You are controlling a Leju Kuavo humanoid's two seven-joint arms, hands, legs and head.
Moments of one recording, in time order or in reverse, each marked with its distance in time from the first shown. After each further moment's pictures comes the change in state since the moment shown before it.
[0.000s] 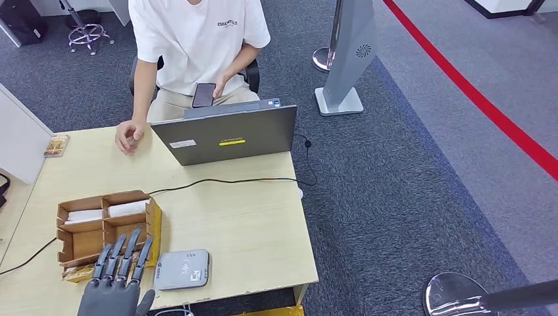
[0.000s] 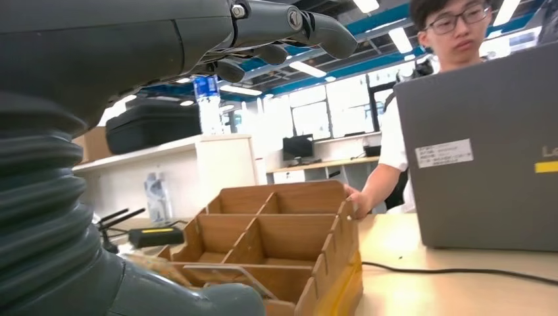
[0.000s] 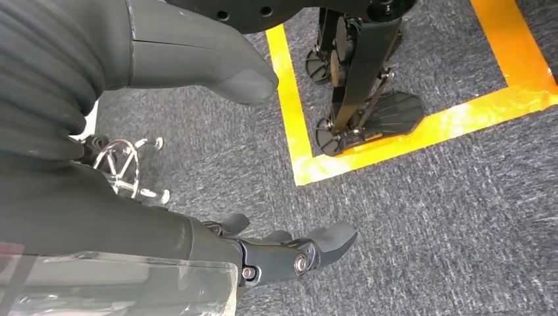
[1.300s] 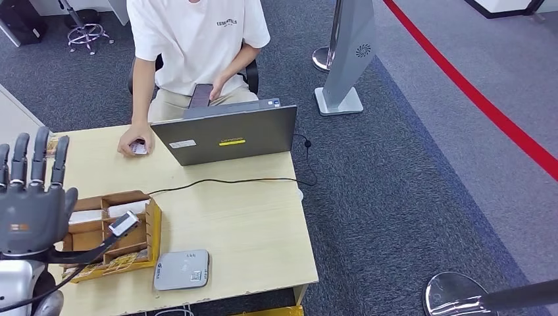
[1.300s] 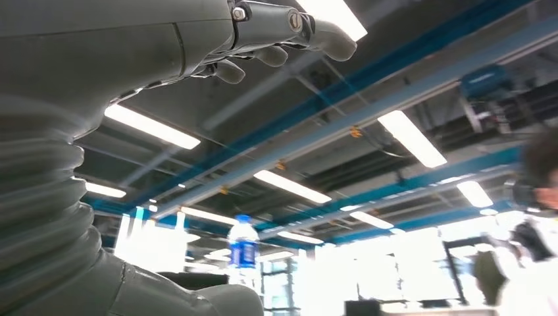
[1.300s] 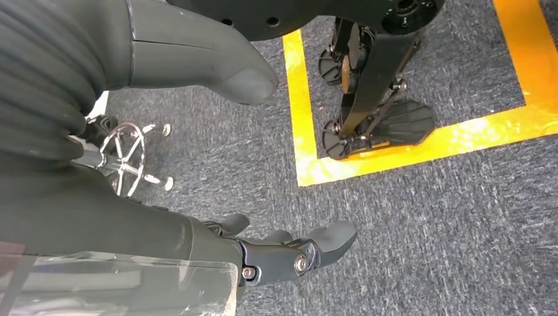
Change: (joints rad) left arm -0.384 -0.029 0.327 0.052 -0.100 -0.050 -0.238; right arm -0.009 -0.041 0.071 0.125 0.026 -0.055 -0.022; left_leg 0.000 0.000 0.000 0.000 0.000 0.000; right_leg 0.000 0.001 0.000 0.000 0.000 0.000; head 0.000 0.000
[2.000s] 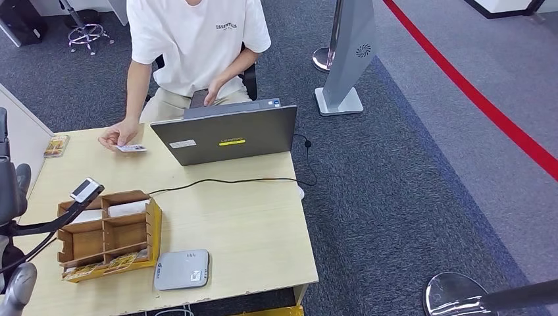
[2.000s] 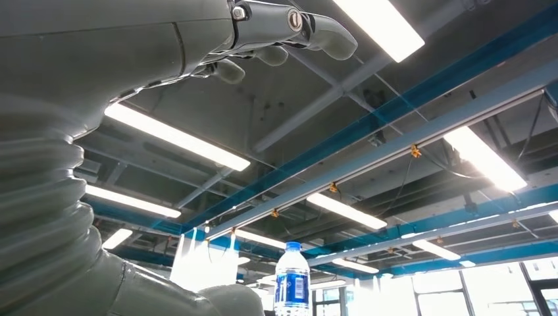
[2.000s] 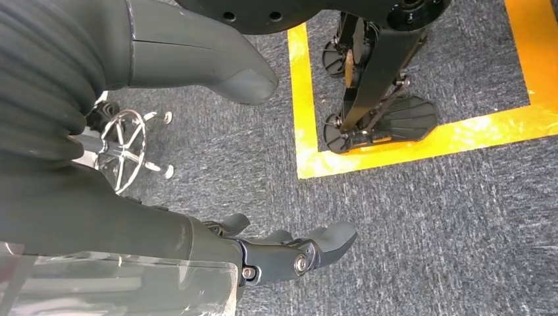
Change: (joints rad) left arm -0.143 0.042 0.115 0.153 0.000 0.075 0.047; right arm -0.004 -0.010 0.013 0.019 0.034 -0.038 -0.015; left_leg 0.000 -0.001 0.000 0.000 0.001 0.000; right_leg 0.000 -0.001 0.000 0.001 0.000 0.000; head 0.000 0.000
